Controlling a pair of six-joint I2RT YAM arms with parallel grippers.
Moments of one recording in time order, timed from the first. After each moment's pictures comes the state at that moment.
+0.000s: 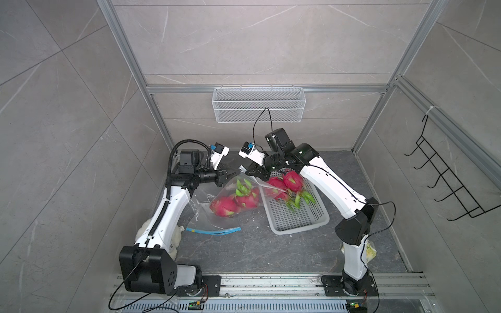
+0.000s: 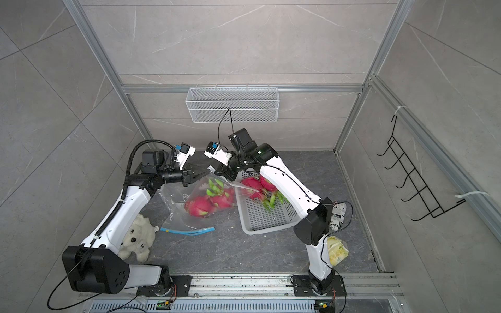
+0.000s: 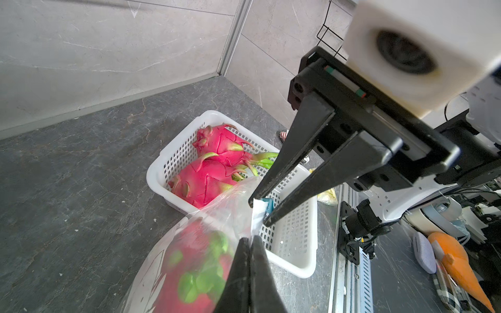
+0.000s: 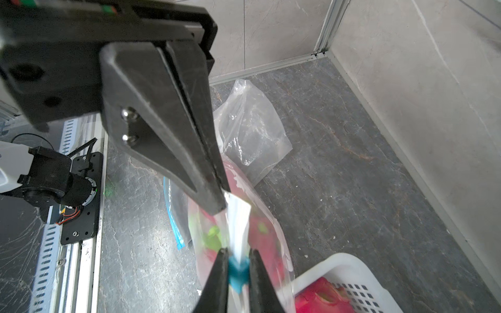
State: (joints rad) left arm -0.11 1.35 1.24 -0.49 1.05 0.09; right arm 0.70 1.99 2.19 -0.98 -0.47 -0.41
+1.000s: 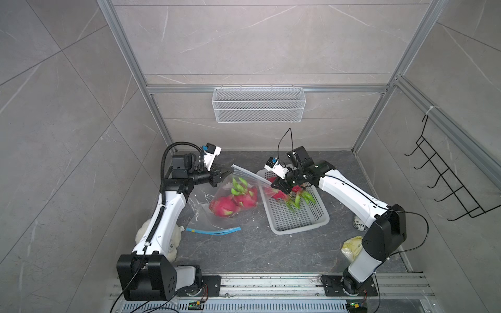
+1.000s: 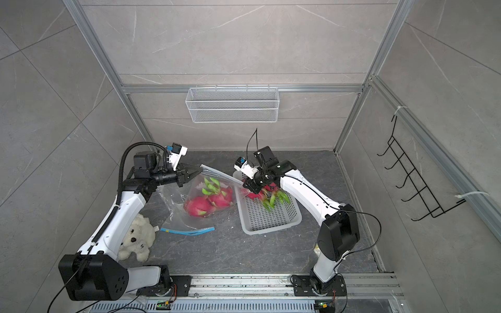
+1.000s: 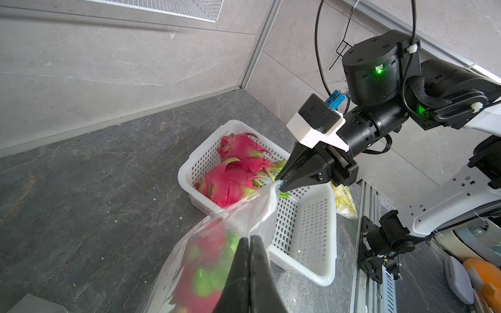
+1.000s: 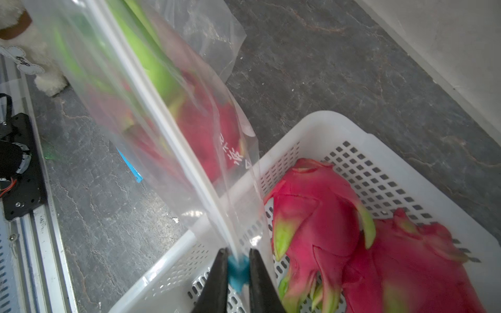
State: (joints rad) left arm -0.04 1.30 1.19 -0.41 1.01 0.06; right arm 0.55 1.71 1.57 -0.80 -0.36 -0.37
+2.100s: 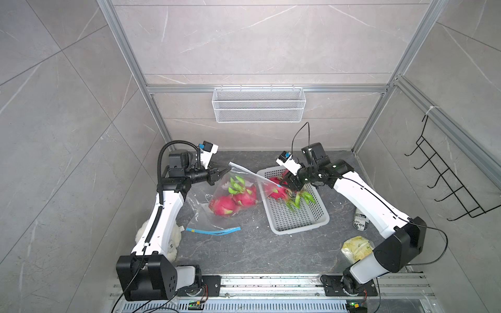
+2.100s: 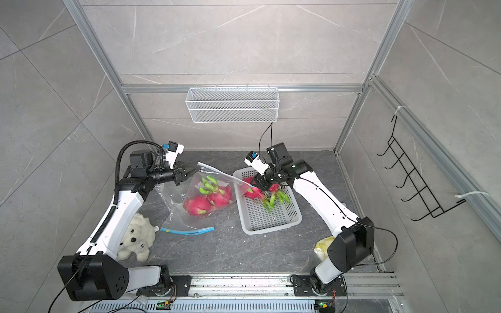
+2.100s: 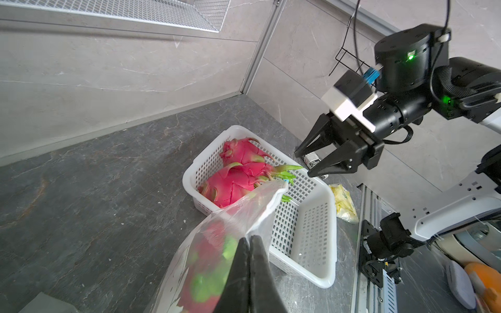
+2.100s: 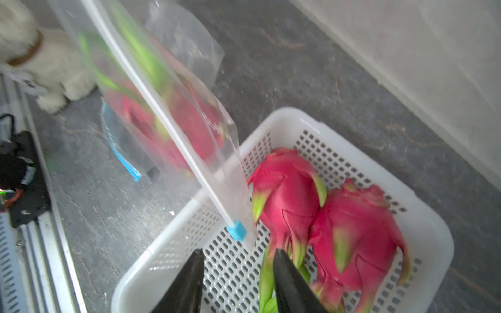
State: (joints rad) left arm -0.02 1.31 1.22 -0.42 1.05 0.06; right arm 0.48 1.58 1.60 -0.84 -0.40 -0.35
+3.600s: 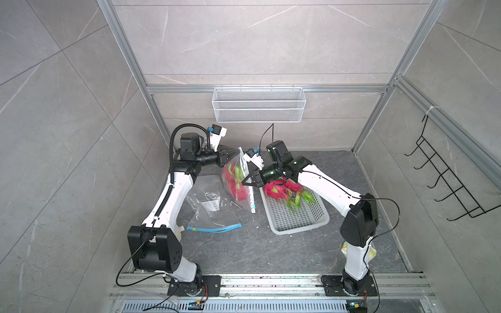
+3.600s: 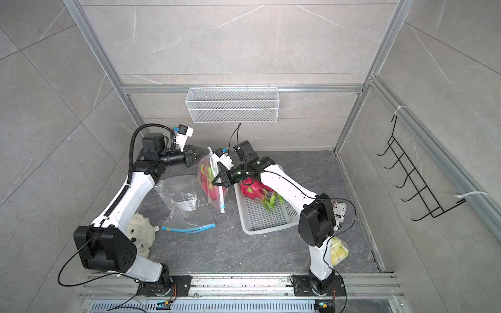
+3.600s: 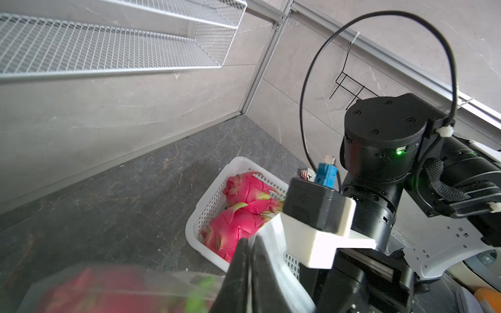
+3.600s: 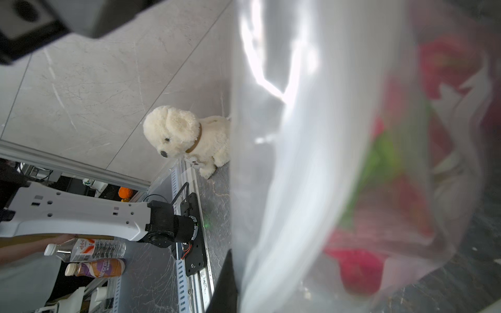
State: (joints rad) left arm -0.11 1.52 1.42 -0.28 0.97 -0.08; right arm 0.67 1.95 1.82 -0.60 -0.79 0.20
